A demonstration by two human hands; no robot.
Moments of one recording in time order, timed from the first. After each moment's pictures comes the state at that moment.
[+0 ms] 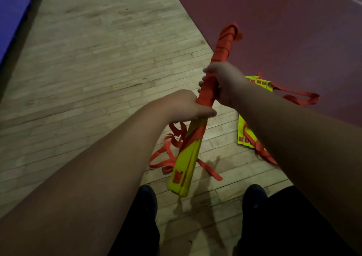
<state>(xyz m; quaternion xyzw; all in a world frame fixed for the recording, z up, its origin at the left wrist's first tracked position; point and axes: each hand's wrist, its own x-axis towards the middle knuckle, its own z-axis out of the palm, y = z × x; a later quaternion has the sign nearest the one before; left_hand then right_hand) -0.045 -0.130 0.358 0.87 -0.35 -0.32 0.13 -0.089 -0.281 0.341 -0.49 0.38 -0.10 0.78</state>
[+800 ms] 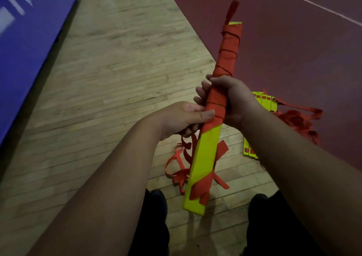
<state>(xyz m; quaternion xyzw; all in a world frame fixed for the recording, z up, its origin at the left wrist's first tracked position) -0.069 -0.061 0.421 0.73 -0.33 -0.46 0.39 -0.147 -0.227 0.414 -0.34 0.20 -0.07 0.92</state>
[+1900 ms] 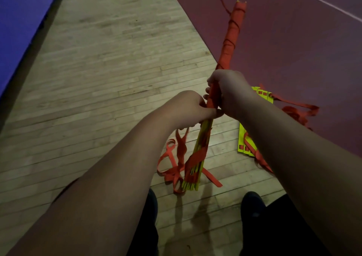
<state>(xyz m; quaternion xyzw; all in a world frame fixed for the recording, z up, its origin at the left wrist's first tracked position) -0.071 -0.117 0.399 0.87 -0.34 -0.29 0.21 -0.119 -0.256 0.387 -0.54 0.37 -0.14 0.75</state>
